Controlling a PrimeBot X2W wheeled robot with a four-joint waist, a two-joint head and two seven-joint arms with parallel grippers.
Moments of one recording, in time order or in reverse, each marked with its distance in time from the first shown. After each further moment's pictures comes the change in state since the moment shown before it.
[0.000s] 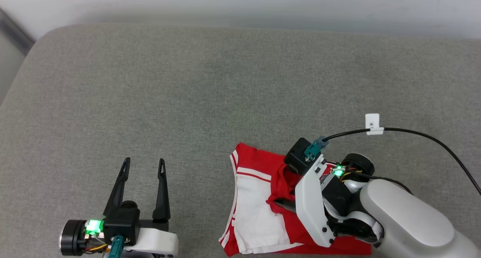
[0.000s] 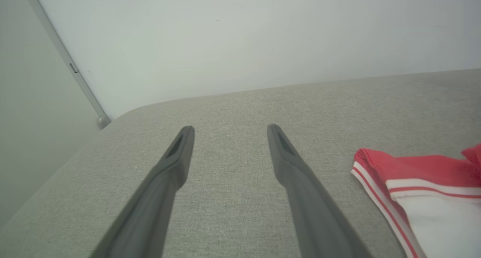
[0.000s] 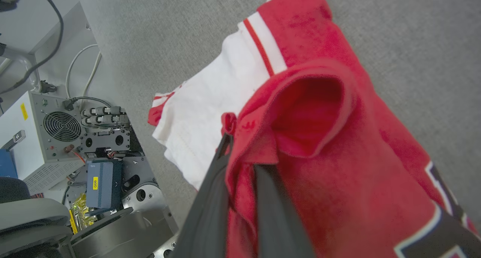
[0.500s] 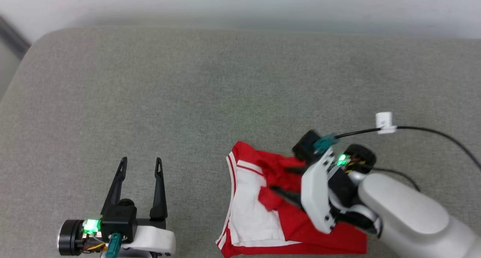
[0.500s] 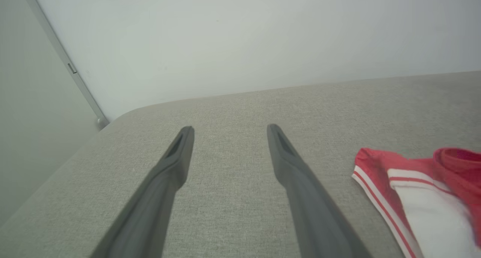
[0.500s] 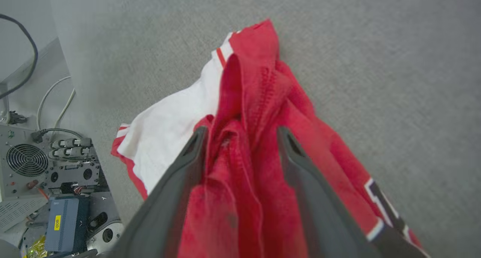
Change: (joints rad) left arm -0.024 -0.010 0.018 0.025 0.002 -0.012 0.000; right arm -0.098 0.022 0.167 0.221 0.010 0.000 -0.266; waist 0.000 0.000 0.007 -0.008
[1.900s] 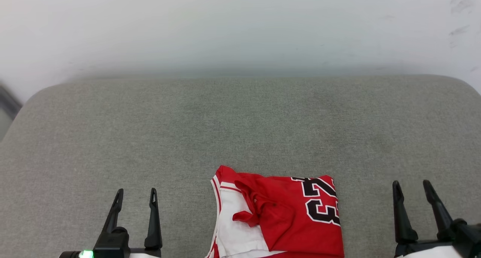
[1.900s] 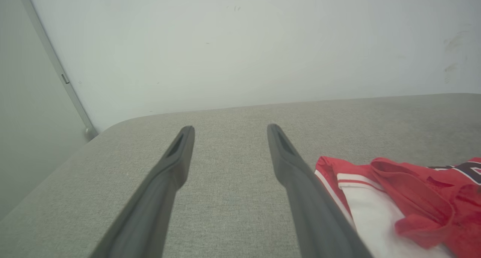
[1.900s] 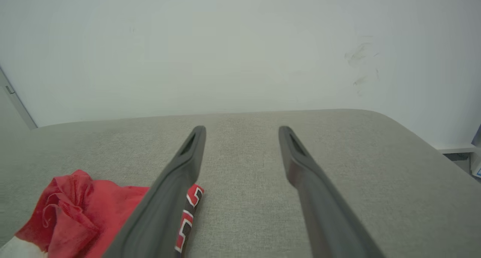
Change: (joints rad) left arm 0.136 -0.024 0.051 -0.017 -0.018 -0.041 0.000; right arm 0.800 0.315 -1.101 -0.303 -0.668 0.000 -0.711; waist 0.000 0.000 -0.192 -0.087
